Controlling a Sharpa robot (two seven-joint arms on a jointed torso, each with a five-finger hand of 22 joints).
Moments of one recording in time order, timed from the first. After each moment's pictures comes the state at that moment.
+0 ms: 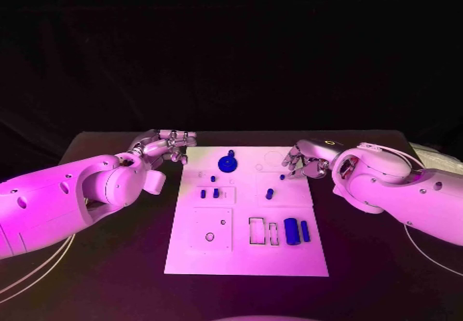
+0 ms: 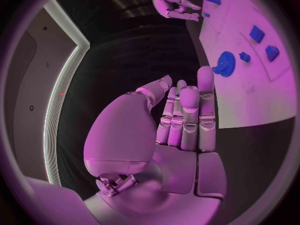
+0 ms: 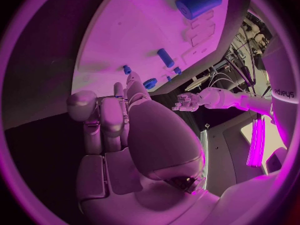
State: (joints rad) left arm 1.21 -0.89 -0.02 1.46 -0.01 -0.26 0.24; left_hand 1.32 -0.14 0.50 -0.04 0.07 1.04 0.16 0.10 0.07 1.20 0.08 0.19 0.10 1.29 0.00 1.09 0.65 0.17 1.23 0.10 0.66 0.82; right arm 1.18 -0.90 0.03 1.58 -1.59 -0.18 -0.22; right_hand 1.61 0.05 -0.13 0.14 0.11 1.05 0.11 0.07 0.06 1.06 0.07 0.18 0.20 1.46 -0.01 1.13 1.07 0.13 1.30 0.09 1.15 0.88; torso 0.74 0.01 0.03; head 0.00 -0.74
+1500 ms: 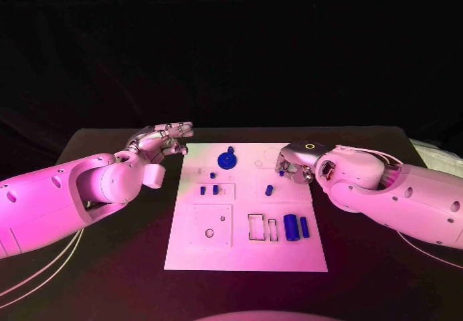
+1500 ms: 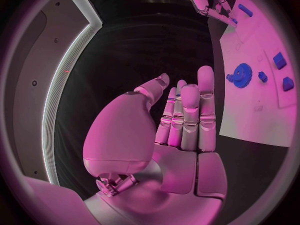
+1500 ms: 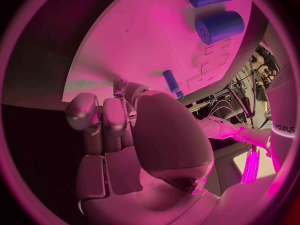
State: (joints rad) left arm 1.20 -0.91 -0.02 1.51 0.17 -0.25 0.31; left_hand 1.31 -0.15 0.43 -0.05 0.08 1.03 0.18 0.10 0.07 1.18 0.09 0.22 0.10 1.27 0.01 1.08 0.60 0.17 1.22 0.11 0.64 0.79; right arm 1.16 -0.82 0.02 1.55 -1.81 -0.09 -0.27; right_hand 1.51 -0.08 0.52 0.07 0.10 1.14 0.11 0.06 0.07 1.20 0.06 0.09 0.07 1.47 -0.02 1.14 1.07 0.13 1.34 0.08 1.19 0.95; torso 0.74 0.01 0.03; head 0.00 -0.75
